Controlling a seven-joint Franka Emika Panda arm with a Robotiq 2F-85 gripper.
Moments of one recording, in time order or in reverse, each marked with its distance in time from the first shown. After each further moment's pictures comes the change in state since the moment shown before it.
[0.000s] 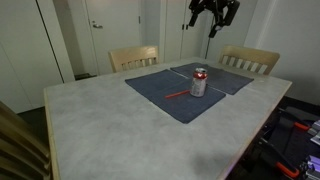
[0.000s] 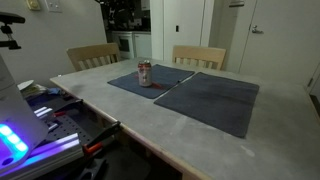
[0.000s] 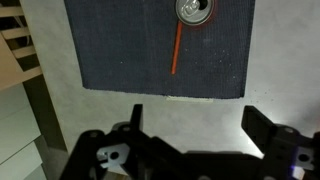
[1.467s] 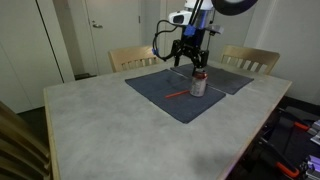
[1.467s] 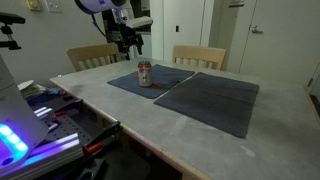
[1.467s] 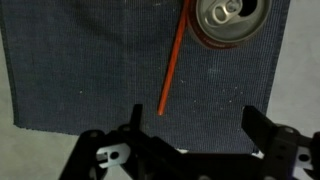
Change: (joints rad) arm -0.131 0.497 0.130 0.182 -0.185 0.117 0.069
